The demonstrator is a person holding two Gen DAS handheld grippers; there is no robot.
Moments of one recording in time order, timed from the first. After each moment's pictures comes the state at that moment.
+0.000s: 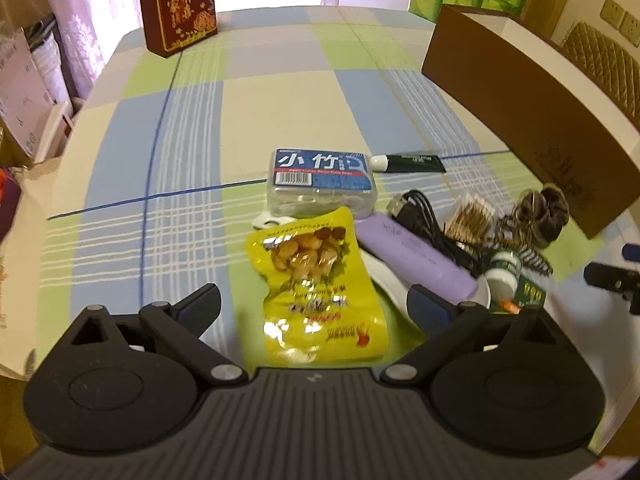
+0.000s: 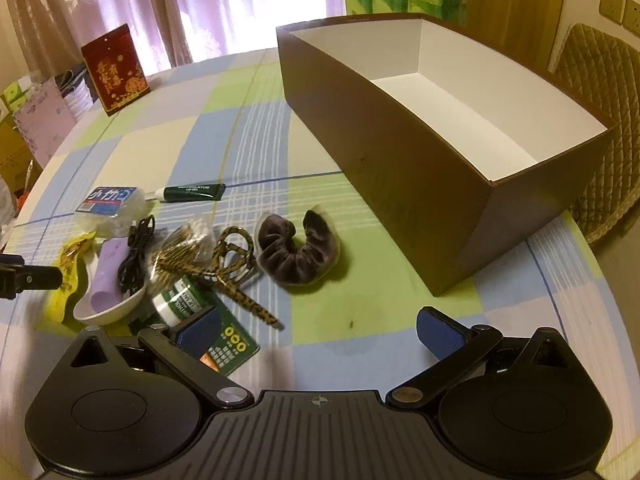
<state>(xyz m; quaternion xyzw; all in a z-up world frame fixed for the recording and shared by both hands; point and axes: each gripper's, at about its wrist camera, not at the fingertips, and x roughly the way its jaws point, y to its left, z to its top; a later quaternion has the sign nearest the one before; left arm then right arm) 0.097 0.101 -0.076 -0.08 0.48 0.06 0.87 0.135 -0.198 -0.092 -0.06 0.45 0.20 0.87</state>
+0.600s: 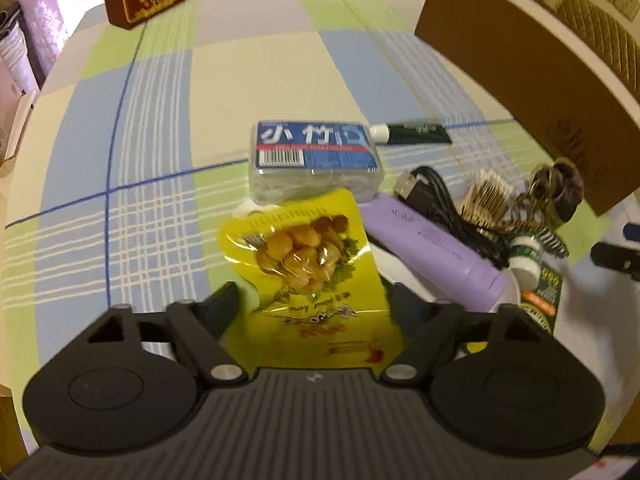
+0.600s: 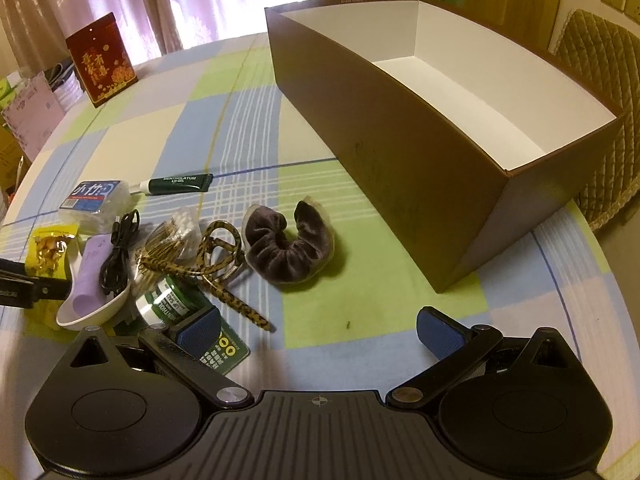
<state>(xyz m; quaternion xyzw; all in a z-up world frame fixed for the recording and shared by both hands) 0.123 0.109 -0.110 -0.07 0.53 0.02 0.84 0.144 -0.194 -0.103 -0.07 0.47 0.19 0.86</state>
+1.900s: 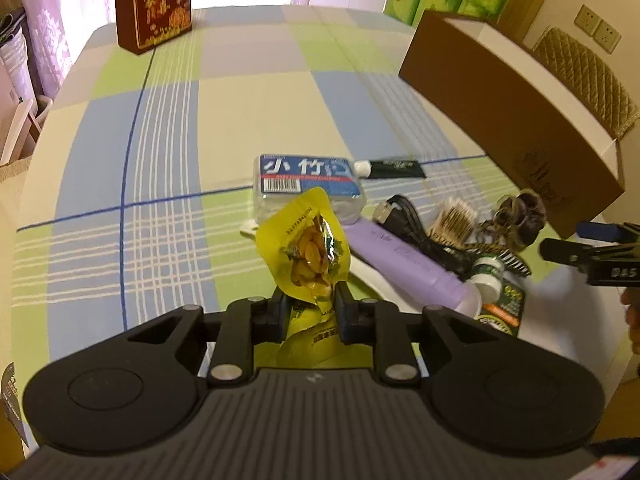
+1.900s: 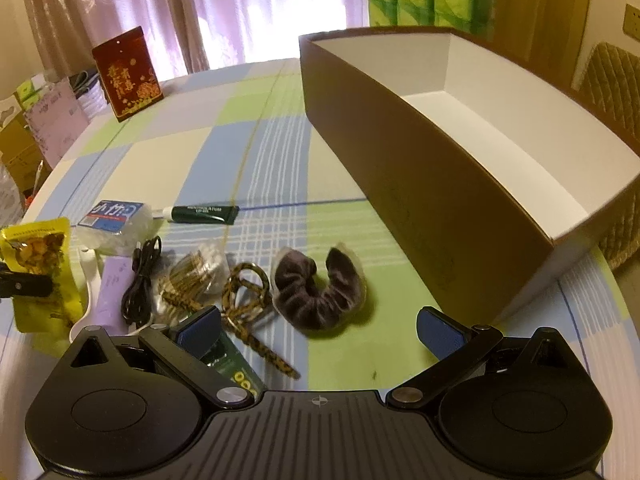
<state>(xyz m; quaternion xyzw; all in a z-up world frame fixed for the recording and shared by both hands) 0.096 0.118 -0.074 -0.09 0.48 0.00 0.87 0.155 -0.176 -0.100 -0.07 0.42 0.23 0.87</state>
